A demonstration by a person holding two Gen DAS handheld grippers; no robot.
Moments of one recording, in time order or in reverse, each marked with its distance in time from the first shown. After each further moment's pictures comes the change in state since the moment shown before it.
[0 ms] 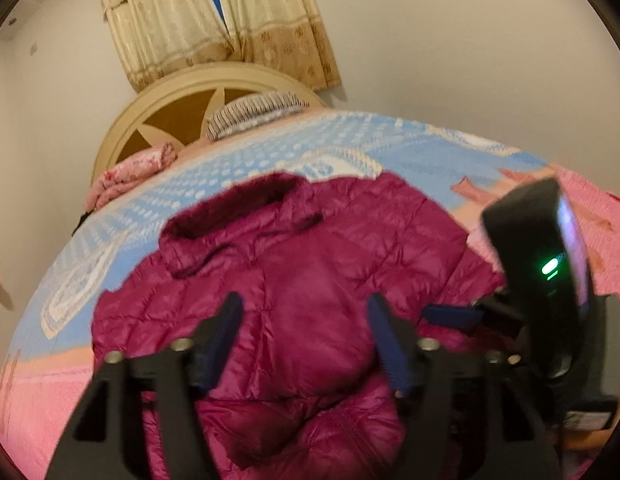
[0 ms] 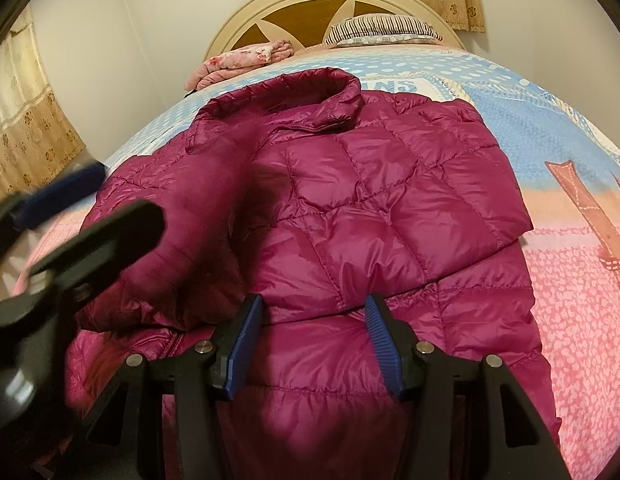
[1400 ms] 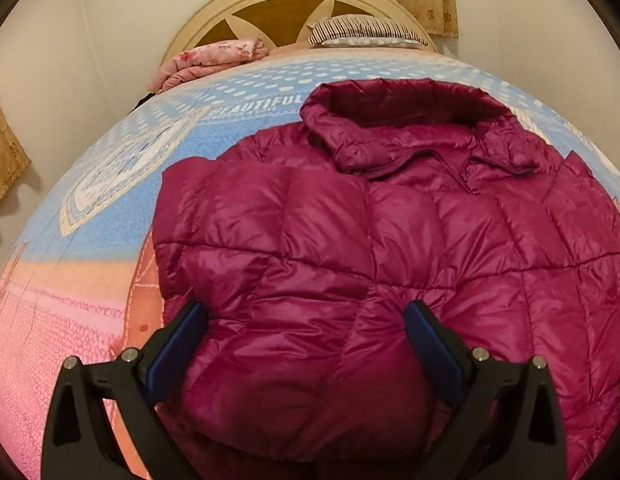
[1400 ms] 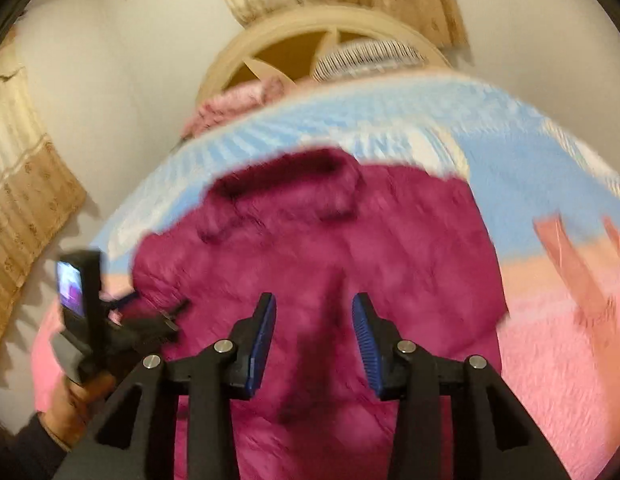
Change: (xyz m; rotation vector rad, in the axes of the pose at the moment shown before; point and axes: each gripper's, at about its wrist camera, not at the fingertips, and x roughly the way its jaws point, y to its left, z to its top) left arm 0.123 0.152 -0.050 -0.294 0.305 0.189; right arm -0.042 0.004 0.069 0.072 -0.121 0.031
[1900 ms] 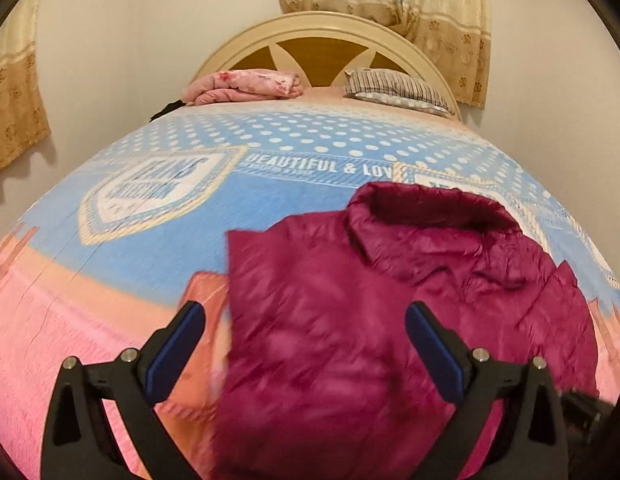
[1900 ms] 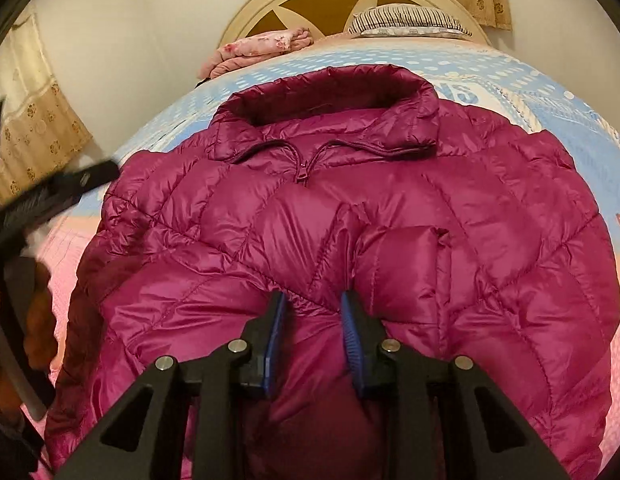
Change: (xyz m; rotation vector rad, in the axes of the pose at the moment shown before) left arm -0.033 0.035 0.044 -0.194 -0.139 -0.035; right arm 0.096 0.022 -0.032 -0.109 0.162 -0.002
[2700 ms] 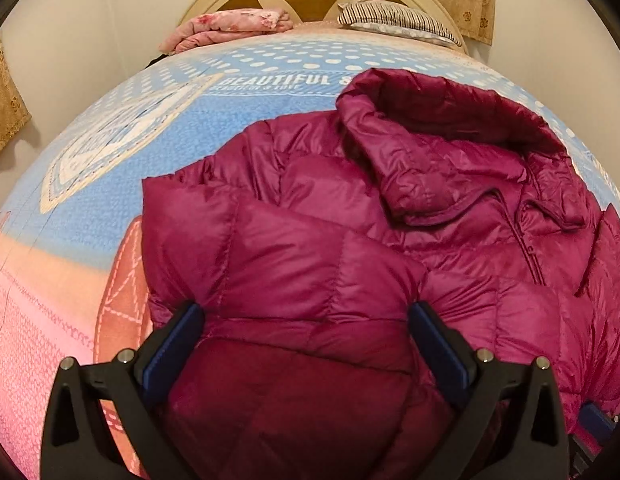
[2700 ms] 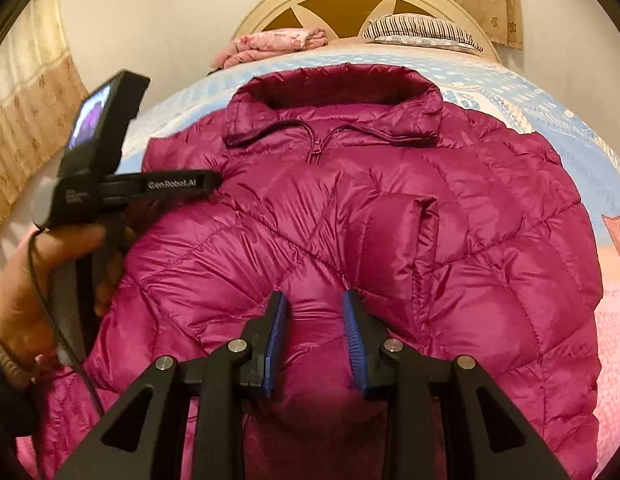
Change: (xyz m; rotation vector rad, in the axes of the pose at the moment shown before) left arm 0.078 -0.015 -0.026 0.049 0.227 0.038; right arm -0.012 0.017 -0.027 -0.094 -0.001 -0.034
